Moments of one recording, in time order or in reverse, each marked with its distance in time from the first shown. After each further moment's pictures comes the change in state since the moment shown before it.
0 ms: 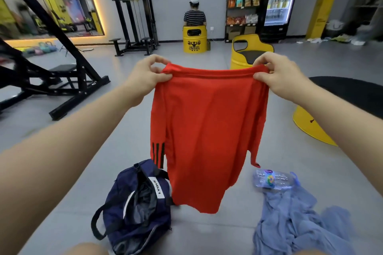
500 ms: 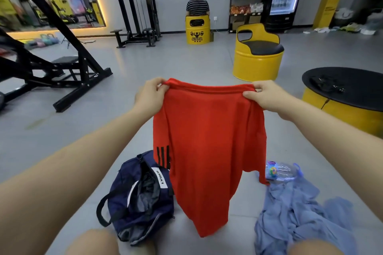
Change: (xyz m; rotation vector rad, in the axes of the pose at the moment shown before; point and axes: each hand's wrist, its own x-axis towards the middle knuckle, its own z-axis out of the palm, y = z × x) left_hand -0.007 -0.082 0.019 0.529 0.206 -0.088; right_hand -0.020 0.025 0.066 0.336 -0.268 0.277
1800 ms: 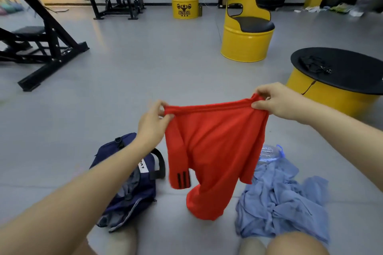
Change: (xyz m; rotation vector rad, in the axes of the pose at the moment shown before) left_hand -0.070 -0.056 0.137 -0.263 -0.113 -0.070; right_hand -0.019 0.074 -0.030 -0.437 -0.135 -0.044
